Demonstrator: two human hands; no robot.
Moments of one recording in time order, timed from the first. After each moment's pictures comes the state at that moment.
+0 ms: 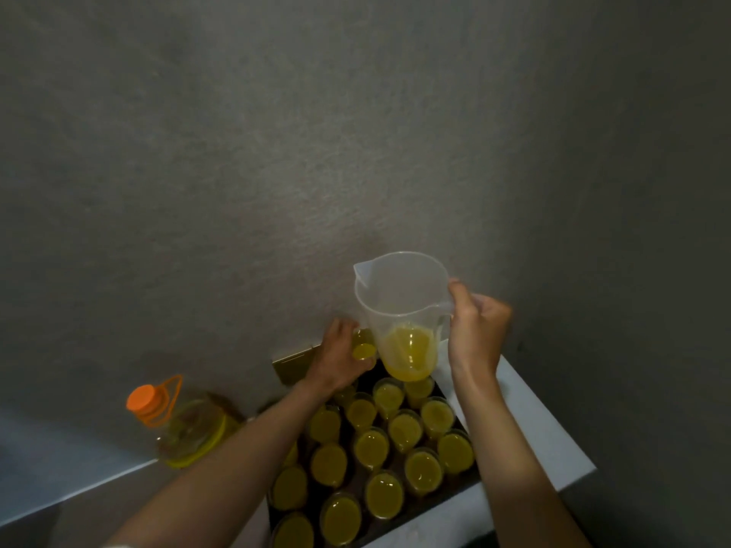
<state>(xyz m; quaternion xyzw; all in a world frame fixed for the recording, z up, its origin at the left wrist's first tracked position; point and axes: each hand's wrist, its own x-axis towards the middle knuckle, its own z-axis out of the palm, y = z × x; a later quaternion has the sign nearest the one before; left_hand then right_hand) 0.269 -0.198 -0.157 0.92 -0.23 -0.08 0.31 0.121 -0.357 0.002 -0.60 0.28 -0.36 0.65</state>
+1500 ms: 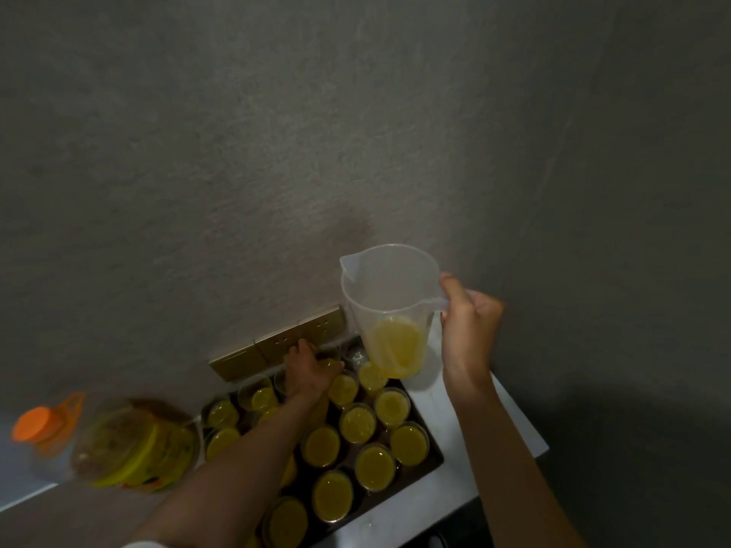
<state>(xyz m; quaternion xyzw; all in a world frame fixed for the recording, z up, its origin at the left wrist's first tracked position) 0.265 -0.249 -0.248 0.96 0.00 -0.09 0.28 0.127 -0.428 -0.031 -0.56 0.32 -0.34 0.69</state>
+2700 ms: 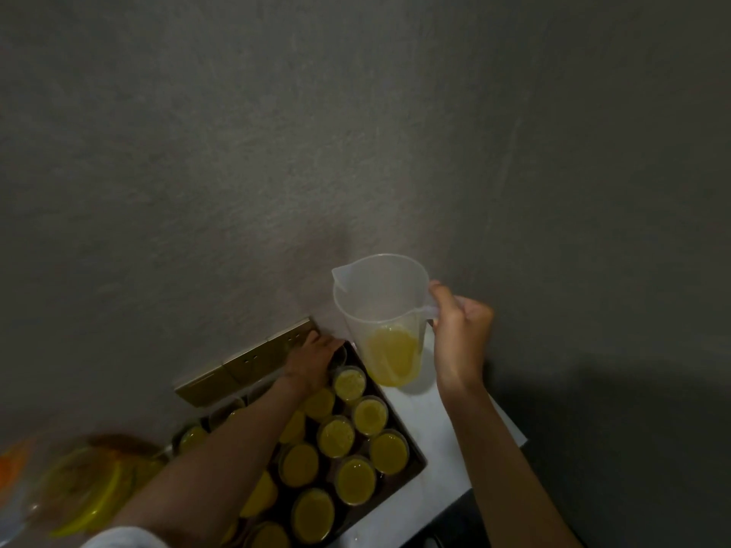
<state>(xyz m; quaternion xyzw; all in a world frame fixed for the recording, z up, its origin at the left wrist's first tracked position) 0.305 -0.291 -0.243 0.91 -0.38 -0.15 -0.05 0.116 -0.456 -0.044 -0.56 0.35 -0.33 0.67</state>
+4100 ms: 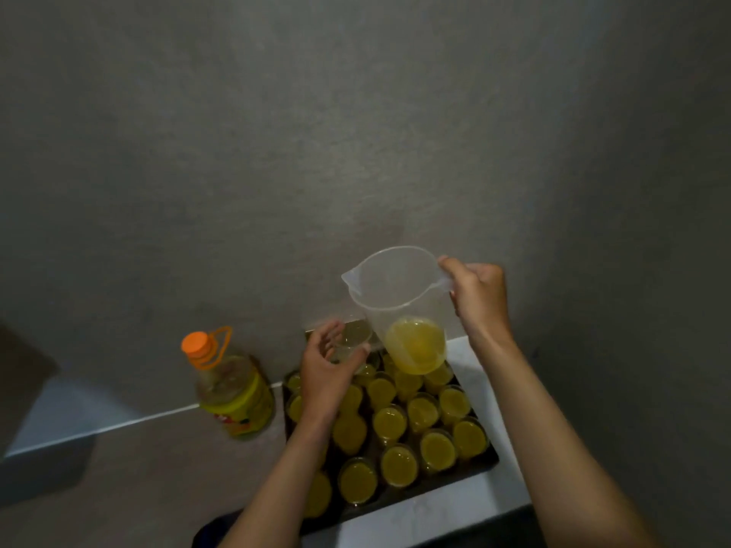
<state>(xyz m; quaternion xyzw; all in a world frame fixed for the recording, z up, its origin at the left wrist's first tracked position) 0.159 -0.129 -0.107 0.72 0.02 0.02 0.69 0.131 -0.326 0.033 -0.71 0.17 -0.23 0.64</state>
